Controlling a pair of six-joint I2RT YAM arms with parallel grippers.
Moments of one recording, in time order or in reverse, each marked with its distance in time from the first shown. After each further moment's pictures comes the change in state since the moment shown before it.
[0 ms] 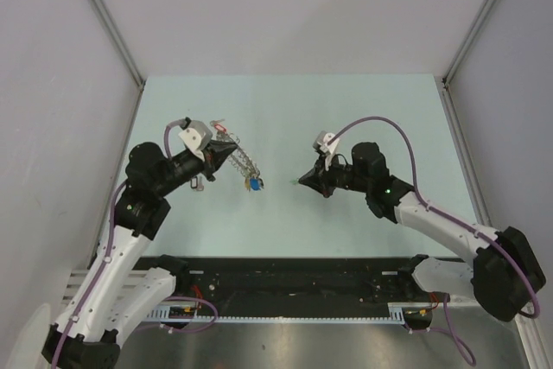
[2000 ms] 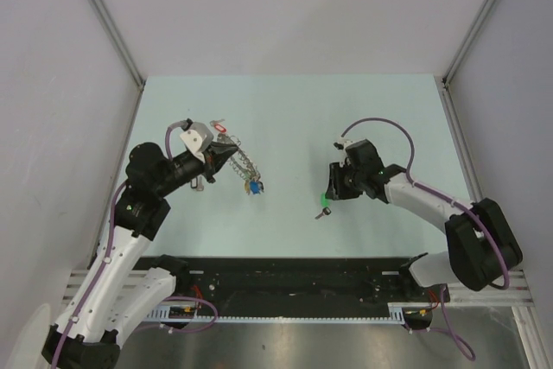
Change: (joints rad) left arm 0.000 0.003 0.000 -0.016 0.042 0.016; right arm -0.133 0.153 0.032 -0.433 0.320 0.388
